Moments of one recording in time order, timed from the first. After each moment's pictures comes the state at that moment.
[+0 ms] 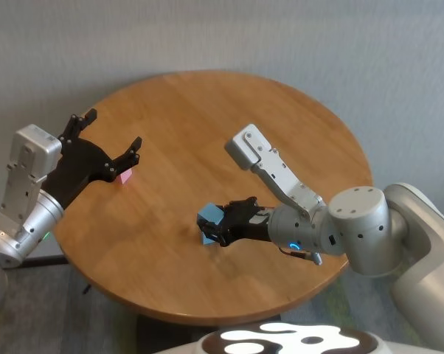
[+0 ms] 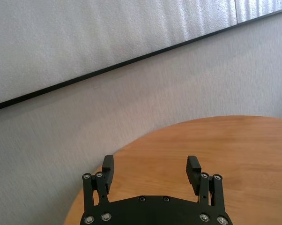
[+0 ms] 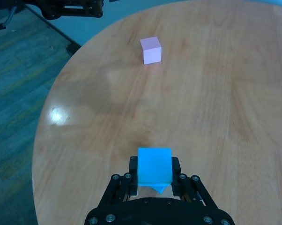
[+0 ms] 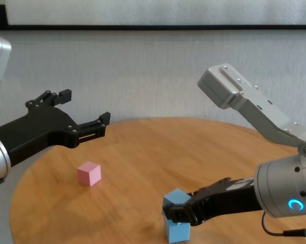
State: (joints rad) left arm -0.23 0.43 0.39 -1.33 -0.20 -0.35 -0.25; right arm 0.30 0.32 -0.54 -1.54 0.20 0.65 0.40
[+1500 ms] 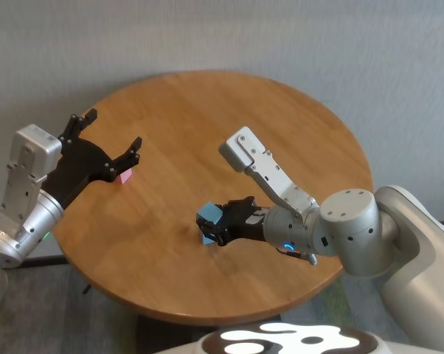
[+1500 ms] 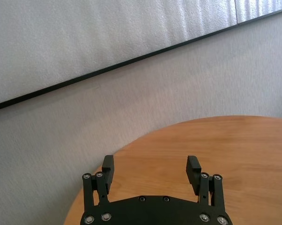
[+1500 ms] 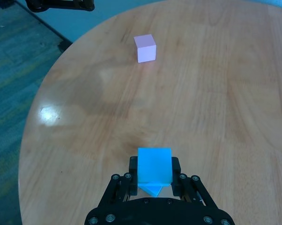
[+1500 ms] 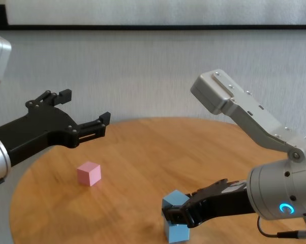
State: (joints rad) left arm -0.23 0.43 0.39 -1.33 -0.20 -0.35 -0.25; right arm 0.30 0.28 -0.53 -1.51 0.13 0.64 0.40
